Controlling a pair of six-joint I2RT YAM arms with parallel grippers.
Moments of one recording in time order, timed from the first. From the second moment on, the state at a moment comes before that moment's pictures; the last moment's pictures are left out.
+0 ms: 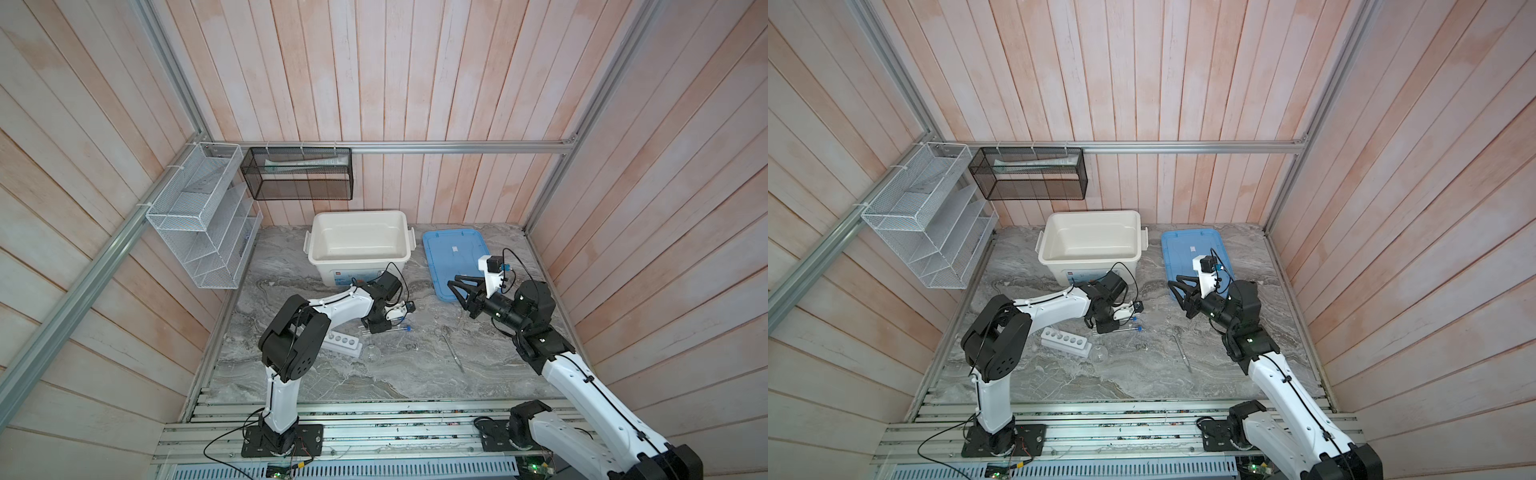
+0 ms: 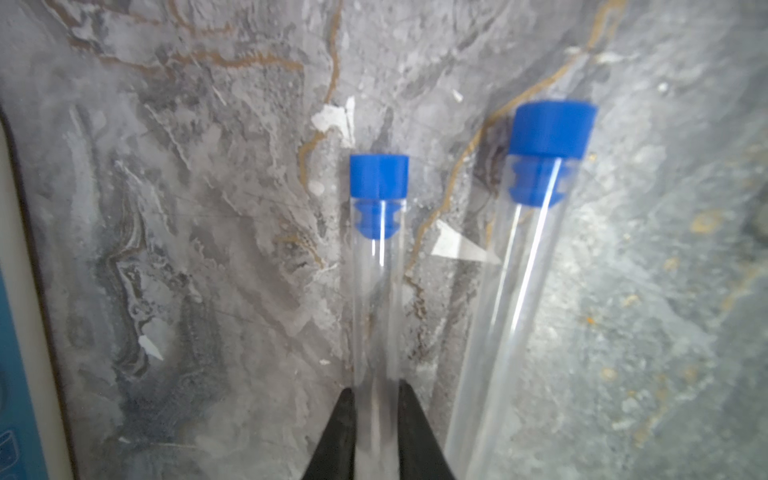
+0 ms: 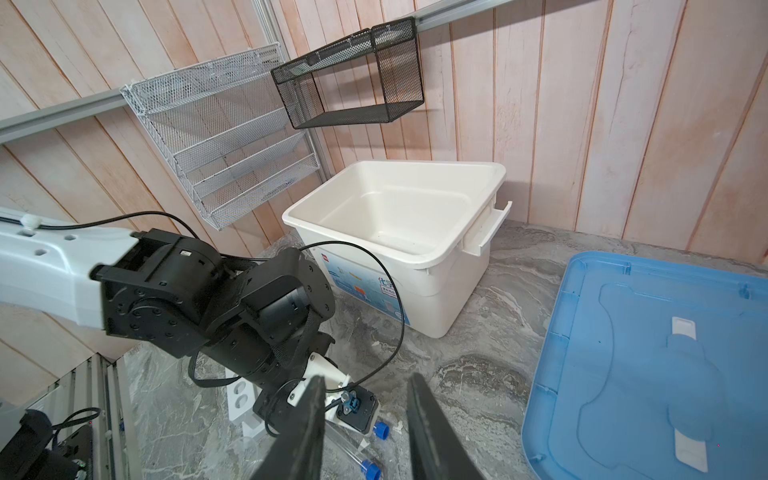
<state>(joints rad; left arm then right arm) -0.68 1.96 1.31 -0.63 -0.02 0.71 0.30 0.91 0.63 0.16 -0.54 0.22</state>
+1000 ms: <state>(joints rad) -0.46 1.25 0.92 -0.12 0.33 0.44 0.38 0.94 0.80 -0.02 -0.58 0.24</state>
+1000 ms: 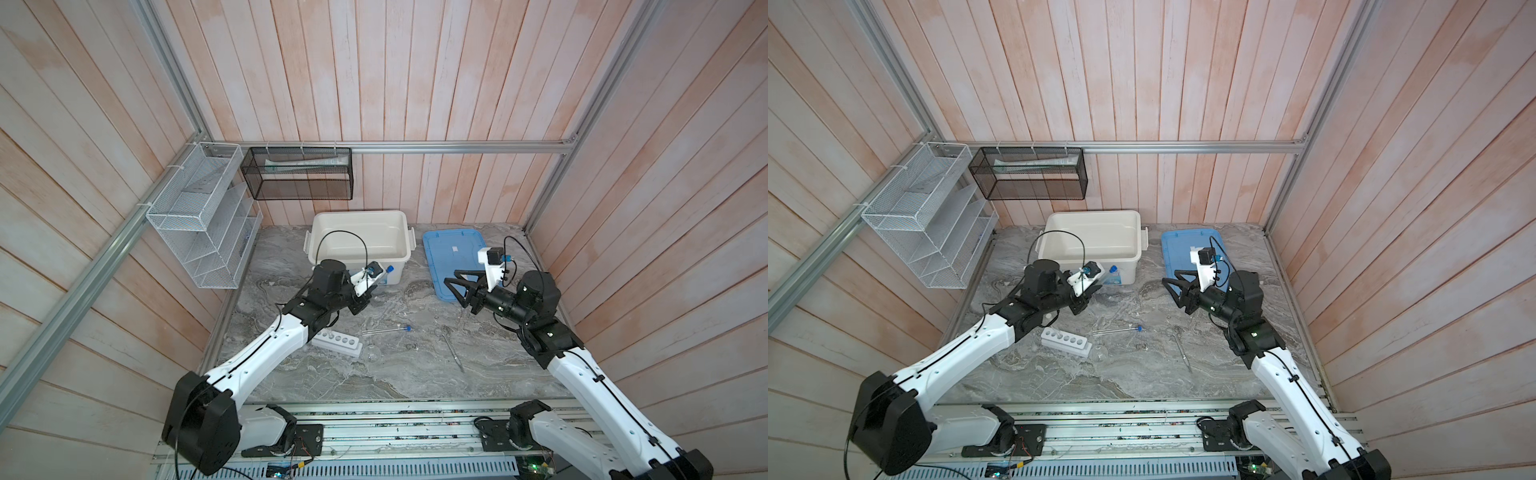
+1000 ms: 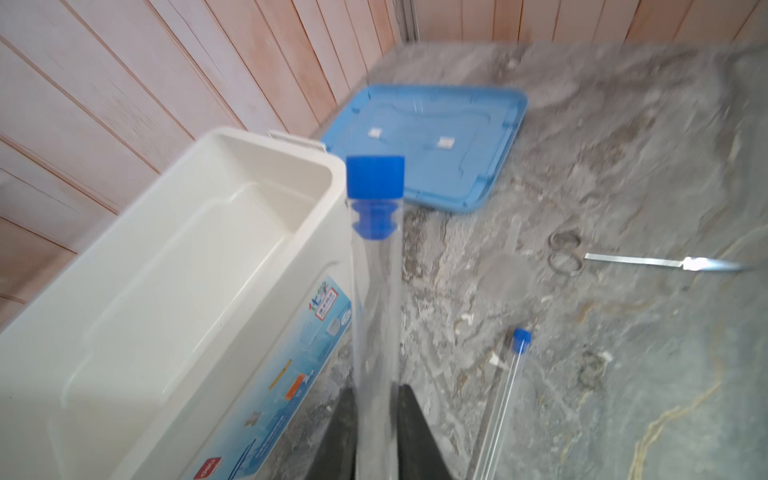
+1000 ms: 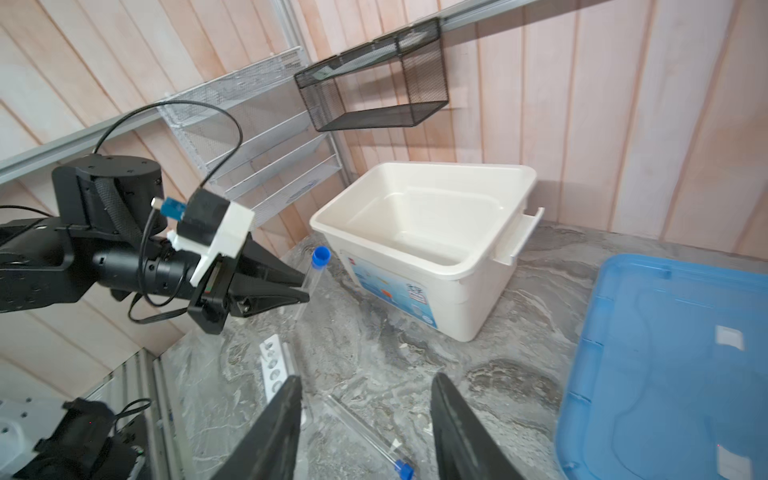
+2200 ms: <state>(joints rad) -0.35 1.08 0.77 0.04 0.86 0.11 0.74 1.40 1.19 -0.04 -0.57 0.13</state>
